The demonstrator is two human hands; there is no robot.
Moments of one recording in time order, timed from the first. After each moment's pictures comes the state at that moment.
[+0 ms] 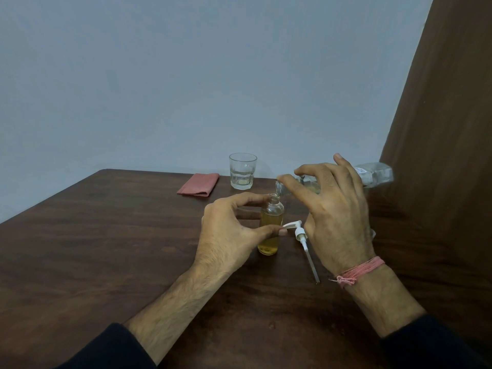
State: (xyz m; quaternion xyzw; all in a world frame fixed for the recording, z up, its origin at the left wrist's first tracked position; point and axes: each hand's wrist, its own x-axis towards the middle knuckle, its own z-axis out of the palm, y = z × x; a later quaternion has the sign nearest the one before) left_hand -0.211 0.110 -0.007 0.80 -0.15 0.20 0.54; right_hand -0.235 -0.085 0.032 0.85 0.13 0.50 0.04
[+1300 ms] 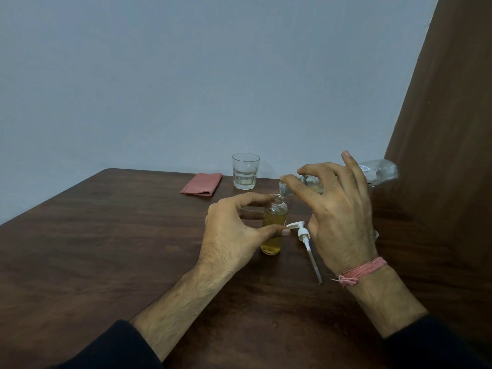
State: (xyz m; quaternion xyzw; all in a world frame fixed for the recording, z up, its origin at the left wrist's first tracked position) left_hand -0.211 0.110 -0.006 0.80 -0.16 0.20 0.55; right_hand -0.235 -0.085 0.033 0.85 0.13 0.51 0.05
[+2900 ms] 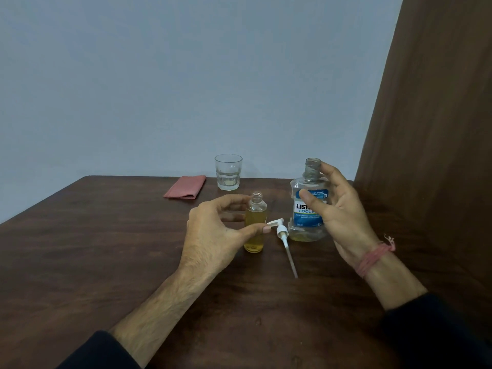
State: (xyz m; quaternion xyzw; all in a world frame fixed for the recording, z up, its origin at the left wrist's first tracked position) left_hand -0.214 0.110 -0.004 0.81 -0.13 0.18 0.55; right_hand -0.224 -0.126 0.024 0.68 0.09 0.24 -0.69
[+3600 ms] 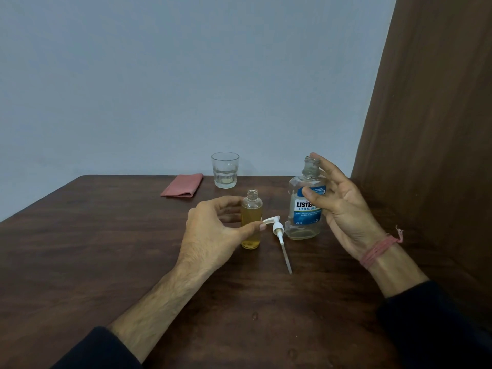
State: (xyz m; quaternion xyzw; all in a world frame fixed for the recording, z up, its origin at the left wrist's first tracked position) left_hand -0.204 0.111 -0.010 0.81 -0.14 0.15 0.55; right_hand -0.218 -0.149 0.022 0.63 0.13 0.16 -0.75
